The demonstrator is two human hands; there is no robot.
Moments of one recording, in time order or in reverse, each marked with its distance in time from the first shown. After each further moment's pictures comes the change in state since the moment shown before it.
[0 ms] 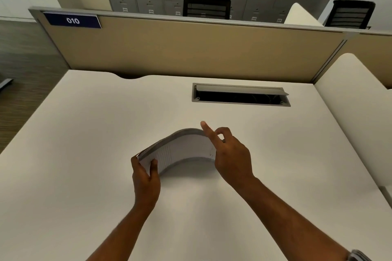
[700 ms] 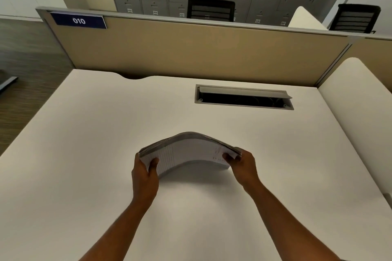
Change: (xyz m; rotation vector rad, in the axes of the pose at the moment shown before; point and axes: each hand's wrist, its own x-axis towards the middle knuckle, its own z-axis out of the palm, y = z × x) left_hand 0.014 0.003 -0.005 0.072 -0.024 0.004; right_hand -0.021 0.047 0.042 0.841 -0.136 0.684
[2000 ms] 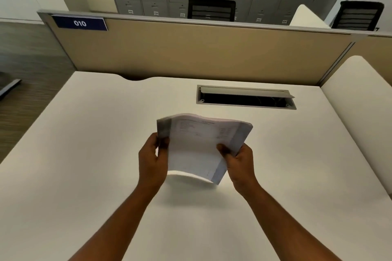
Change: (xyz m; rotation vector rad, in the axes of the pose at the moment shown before) left_hand 0.014 0.071 0.005 -0.023 -0.113 0.183; right_hand -0.029 -0.061 0.015 0.487 0.002 -0.092
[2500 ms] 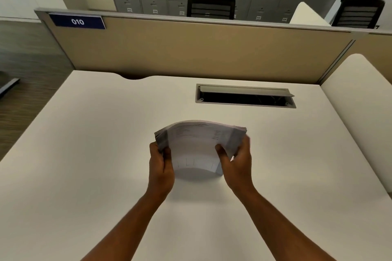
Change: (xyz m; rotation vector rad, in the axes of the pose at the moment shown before) left_hand -0.018 -0.024 0.020 -0.126 -0.045 -0.020; right_hand -0.008 0.004 0.007 -0.187 0.082 -0.152
